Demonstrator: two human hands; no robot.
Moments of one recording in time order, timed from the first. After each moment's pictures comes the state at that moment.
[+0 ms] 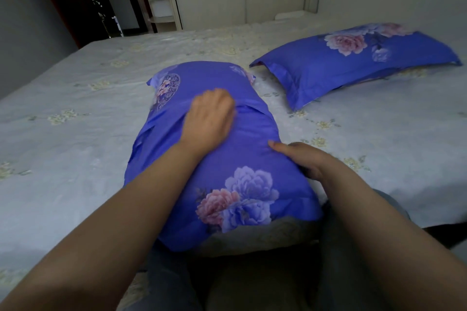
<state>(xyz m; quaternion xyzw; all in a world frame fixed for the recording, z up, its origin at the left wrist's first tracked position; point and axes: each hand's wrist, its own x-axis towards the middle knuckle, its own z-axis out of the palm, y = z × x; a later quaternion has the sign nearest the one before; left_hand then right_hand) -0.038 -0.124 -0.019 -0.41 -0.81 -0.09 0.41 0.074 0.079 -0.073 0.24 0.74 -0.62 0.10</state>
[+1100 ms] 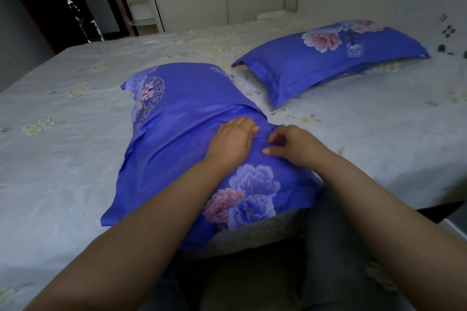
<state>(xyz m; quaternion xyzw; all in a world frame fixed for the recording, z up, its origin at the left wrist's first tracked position) 0.013 -0.058 -0.054 -0.44 -0.86 -0.19 0.20 0.102 0.094 -0.048 0.12 0.93 -0.33 -0.07</state>
